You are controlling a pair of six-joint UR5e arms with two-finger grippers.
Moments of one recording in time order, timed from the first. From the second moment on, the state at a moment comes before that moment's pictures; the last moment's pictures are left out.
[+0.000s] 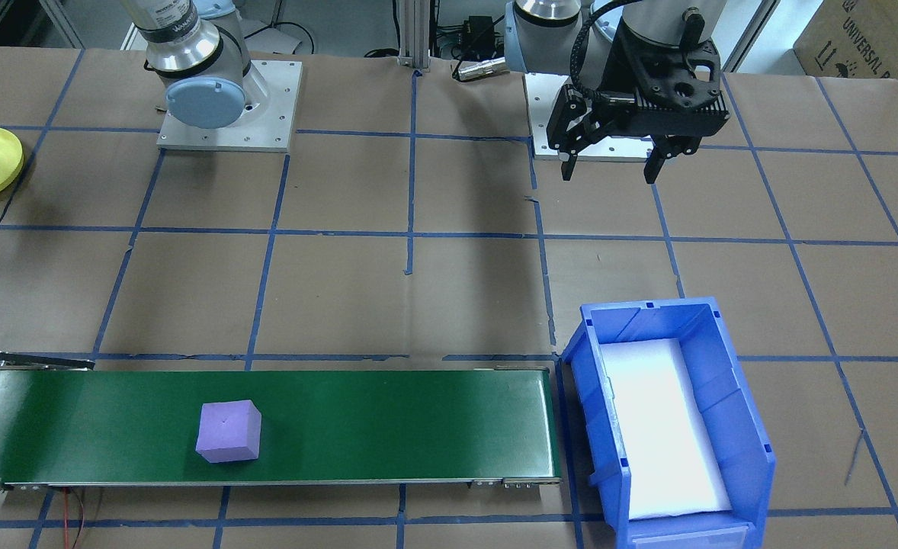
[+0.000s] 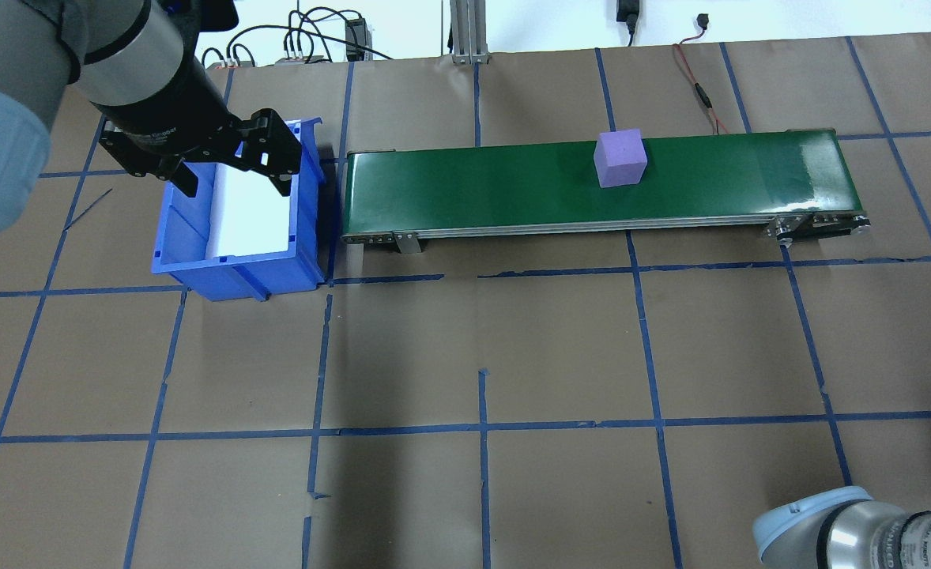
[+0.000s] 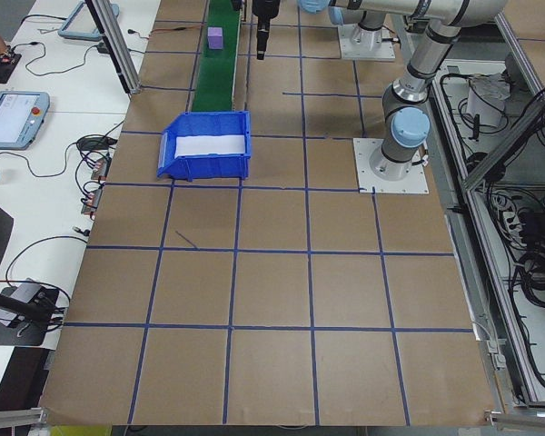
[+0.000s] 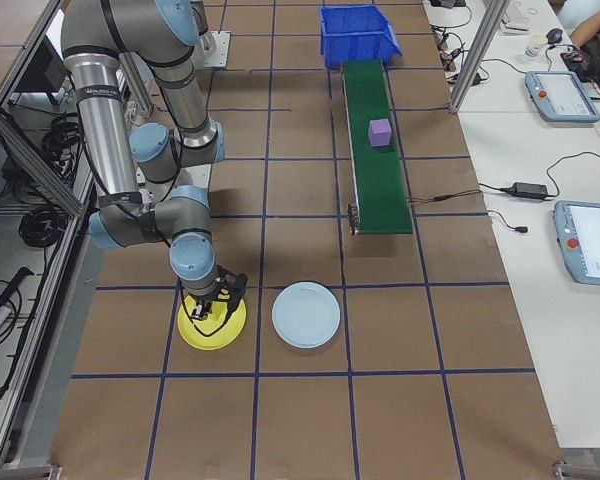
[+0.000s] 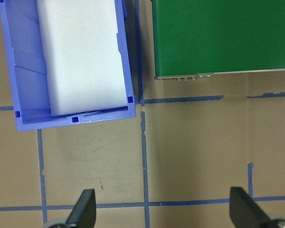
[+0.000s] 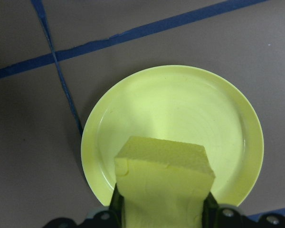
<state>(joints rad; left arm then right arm) -1.63 -1.51 -1.58 -1.52 1.59 -0.02 0.20 -1.42 2.02 -2.10 -1.63 -1.12</state>
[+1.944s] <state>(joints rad) -1.63 -1.51 -1.58 -1.52 1.59 -0.02 1.01 -1.24 1.55 -1.95 -1.37 -0.45</state>
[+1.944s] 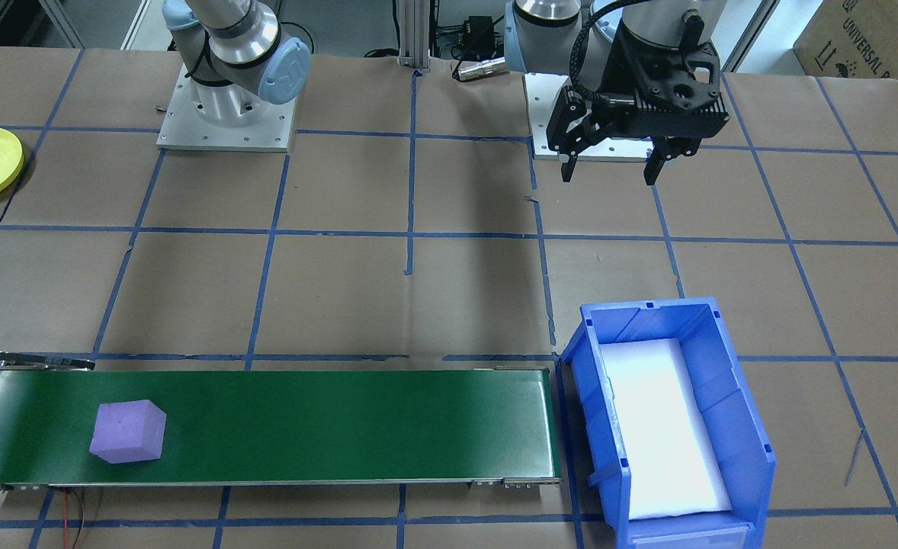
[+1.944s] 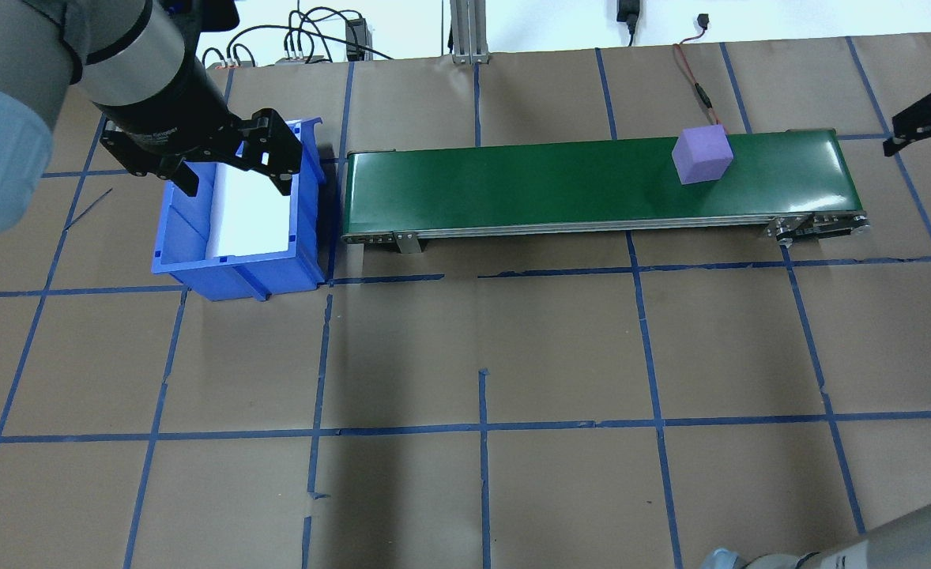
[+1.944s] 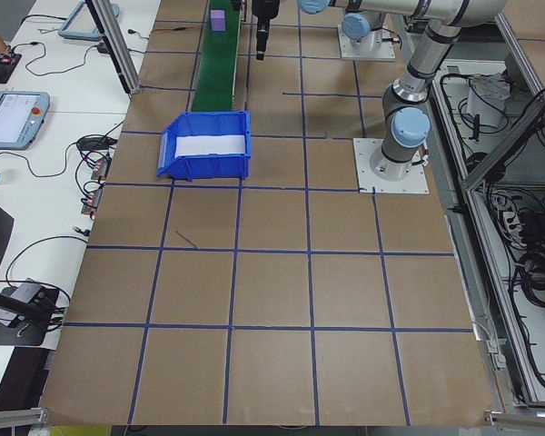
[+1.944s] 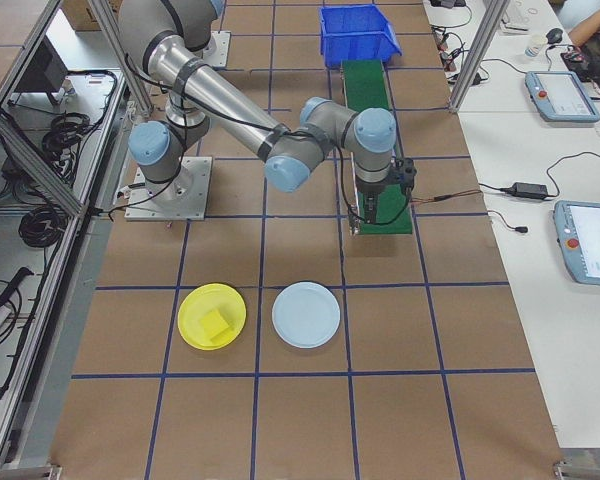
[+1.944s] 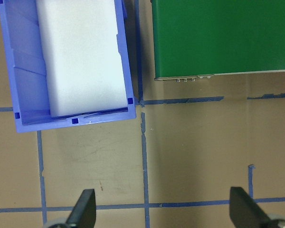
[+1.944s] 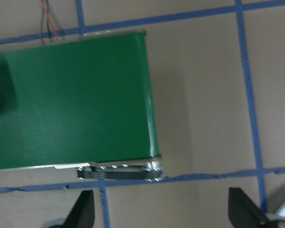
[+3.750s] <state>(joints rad) -1.63 -1.51 -1.58 -1.52 1.59 -0.02 1.17 -1.08 1.54 -2.13 -1.33 -0.46</state>
